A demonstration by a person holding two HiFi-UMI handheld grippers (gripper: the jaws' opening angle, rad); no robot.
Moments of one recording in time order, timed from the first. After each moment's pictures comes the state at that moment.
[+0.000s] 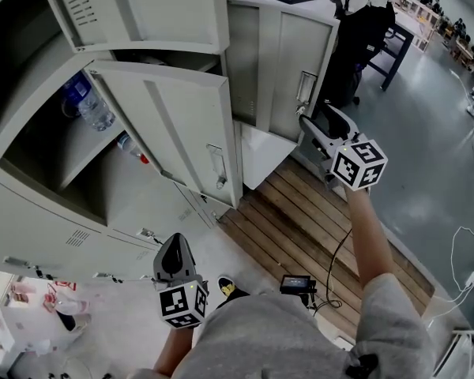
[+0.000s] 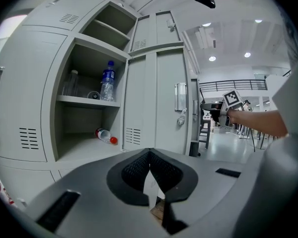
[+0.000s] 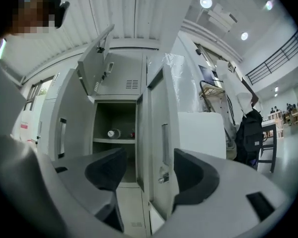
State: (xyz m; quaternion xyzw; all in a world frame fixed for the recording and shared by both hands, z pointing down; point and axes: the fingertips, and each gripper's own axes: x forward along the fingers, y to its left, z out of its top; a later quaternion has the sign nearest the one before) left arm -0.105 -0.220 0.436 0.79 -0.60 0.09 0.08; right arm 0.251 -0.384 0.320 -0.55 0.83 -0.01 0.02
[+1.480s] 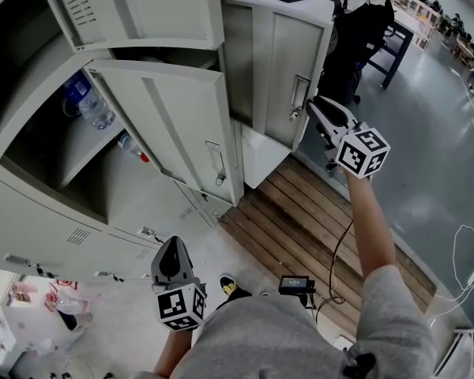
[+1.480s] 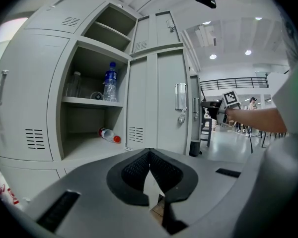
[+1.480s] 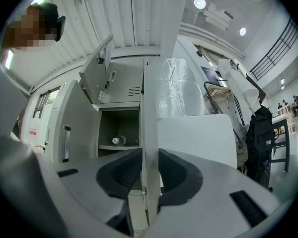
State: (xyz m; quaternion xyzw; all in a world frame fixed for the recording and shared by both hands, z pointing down) left arm -0.113 -0.208 0.438 0.79 -0.60 0.09 0.08; right arm 0.257 -0.395 0.310 -0.51 0.86 0.00 0.06
